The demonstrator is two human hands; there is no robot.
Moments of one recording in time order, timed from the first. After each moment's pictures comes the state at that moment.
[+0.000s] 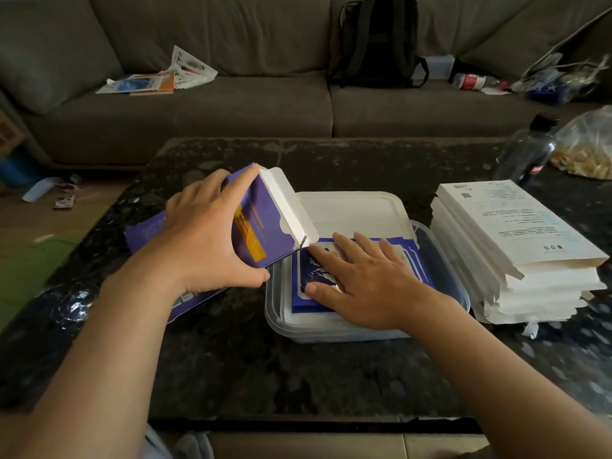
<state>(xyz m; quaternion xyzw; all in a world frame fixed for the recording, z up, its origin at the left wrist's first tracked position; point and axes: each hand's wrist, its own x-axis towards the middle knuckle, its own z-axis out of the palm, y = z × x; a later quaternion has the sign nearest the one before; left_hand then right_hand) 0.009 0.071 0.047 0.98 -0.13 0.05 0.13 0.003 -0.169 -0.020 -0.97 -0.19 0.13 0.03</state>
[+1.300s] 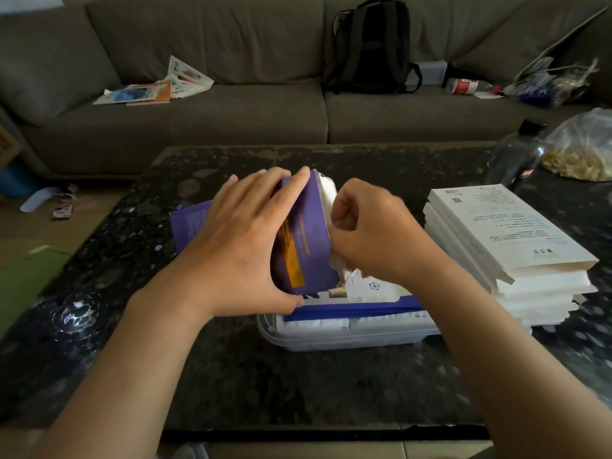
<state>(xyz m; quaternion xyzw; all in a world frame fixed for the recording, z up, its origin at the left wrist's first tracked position) -0.003 0.033 0.054 0.95 -0.28 0.10 0.08 0.007 -0.167 0.053 -0.92 -0.12 -0.06 0.37</state>
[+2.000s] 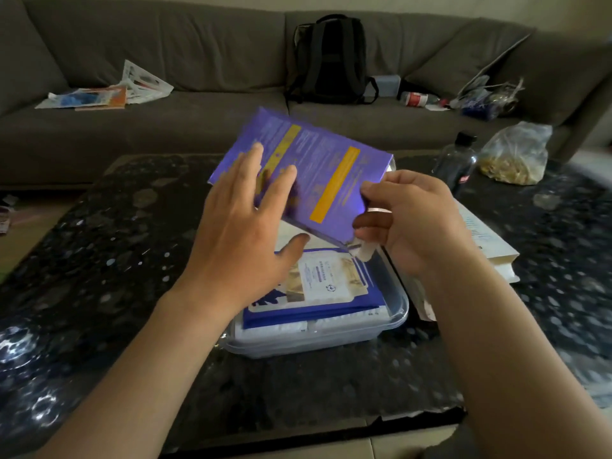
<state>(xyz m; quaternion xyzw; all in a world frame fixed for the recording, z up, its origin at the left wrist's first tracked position) 0.014 -0.023 0.034 0.91 -0.24 0.31 0.14 -0.009 -0.222 0.081 -0.64 0.11 -0.07 0.76</state>
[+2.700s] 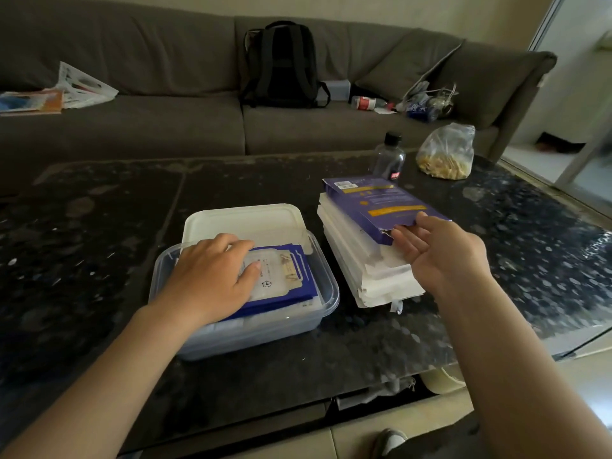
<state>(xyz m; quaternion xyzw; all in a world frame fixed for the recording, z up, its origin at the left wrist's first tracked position) 0.012 -0.060 -0.007 0.97 -0.20 0.03 0.10 -0.048 -0.334 0.046 -0.43 0.33 -0.22 0.81</state>
